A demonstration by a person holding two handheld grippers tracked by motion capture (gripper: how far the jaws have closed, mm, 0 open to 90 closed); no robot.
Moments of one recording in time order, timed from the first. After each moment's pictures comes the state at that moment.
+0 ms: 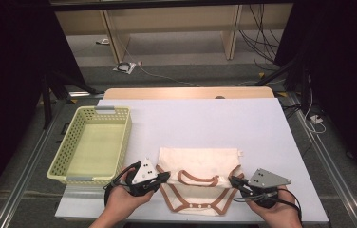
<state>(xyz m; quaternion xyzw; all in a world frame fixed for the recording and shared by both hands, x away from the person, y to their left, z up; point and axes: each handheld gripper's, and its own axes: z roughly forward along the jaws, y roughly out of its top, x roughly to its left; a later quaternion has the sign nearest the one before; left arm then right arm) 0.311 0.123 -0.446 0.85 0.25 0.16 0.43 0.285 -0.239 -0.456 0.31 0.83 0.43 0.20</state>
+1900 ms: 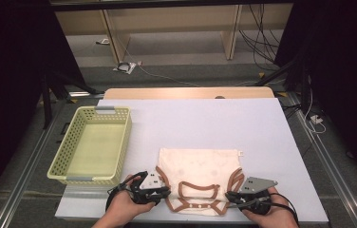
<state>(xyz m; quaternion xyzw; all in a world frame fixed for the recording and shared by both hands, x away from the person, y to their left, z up) 0.307 0.120 -0.478 0.90 0.23 0.08 0.37 0.280 -0.232 -0.481 0.30 0.87 0.37 0.11</state>
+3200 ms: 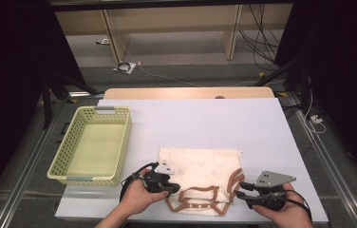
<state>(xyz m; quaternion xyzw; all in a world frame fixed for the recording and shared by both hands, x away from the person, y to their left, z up) 0.332 0.087 -0.472 0.89 0.29 0.01 0.35 0.284 -0.259 -0.460 0.34 0.85 0.39 0.13</state>
